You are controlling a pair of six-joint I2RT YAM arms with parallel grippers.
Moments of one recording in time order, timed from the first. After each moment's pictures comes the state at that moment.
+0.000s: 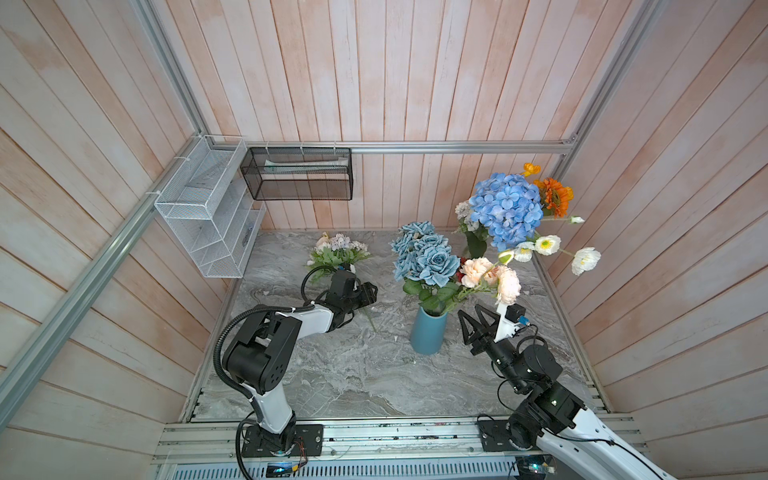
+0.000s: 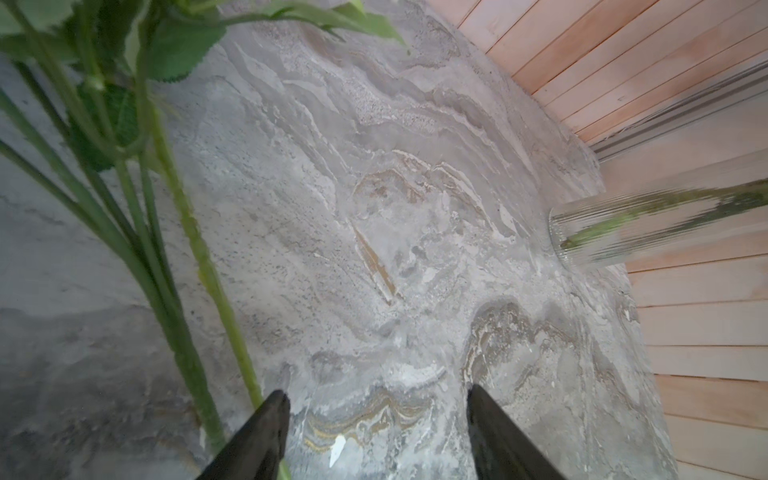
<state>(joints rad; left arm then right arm) -0.43 1.77 0.86 0.27 0.13 -0.68 0.72 0.37 0.28 0.13 0.23 0.34</state>
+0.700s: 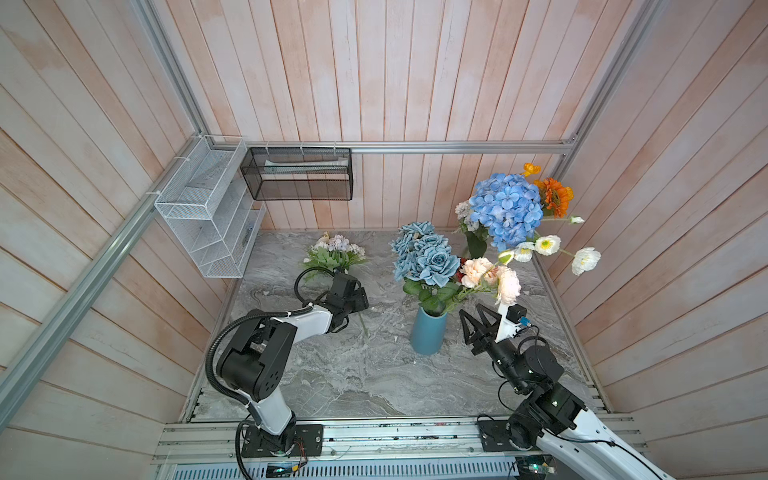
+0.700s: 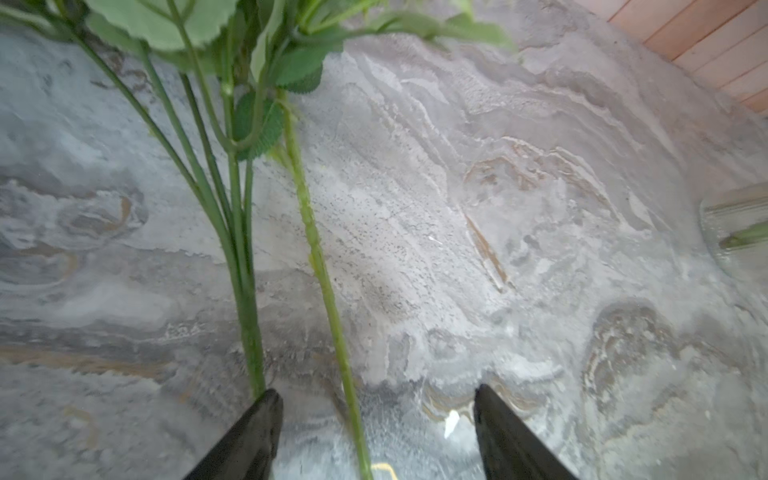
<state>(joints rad) -0.44 1.69 0.86 0.06 -0.08 -0.56 0.72 0.36 0.28 0.13 0.24 0.31</state>
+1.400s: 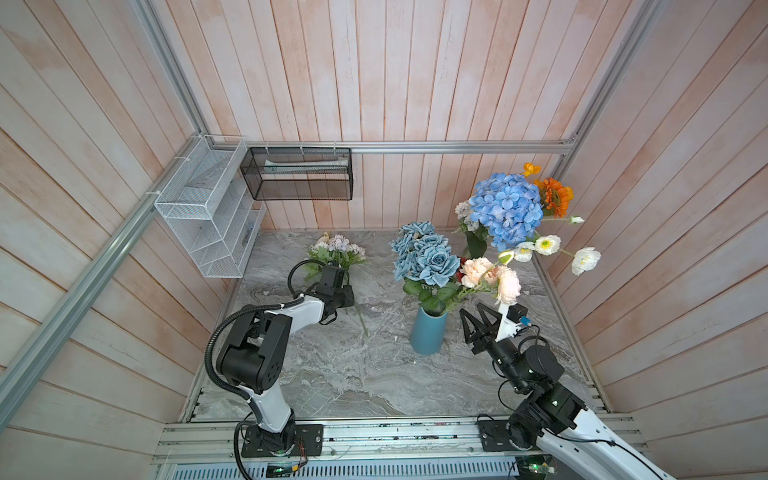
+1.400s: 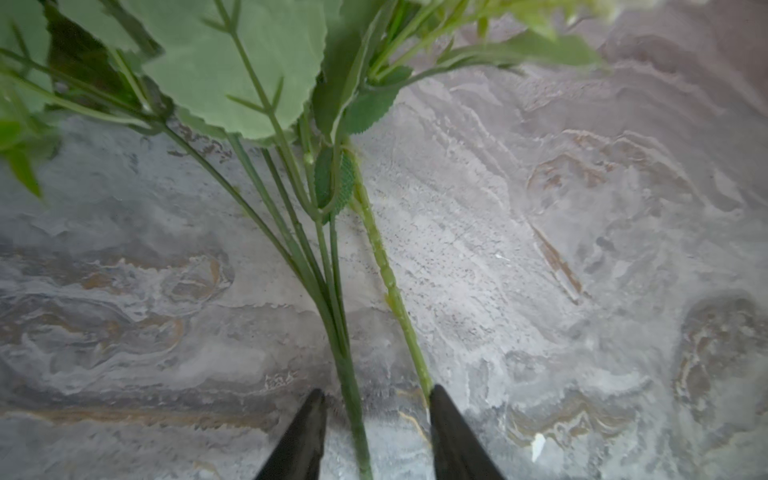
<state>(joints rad) -0.33 1.76 0.95 -0.04 -0.03 -0.37 0.72 0.37 0.28 0.13 0.25 0.31</state>
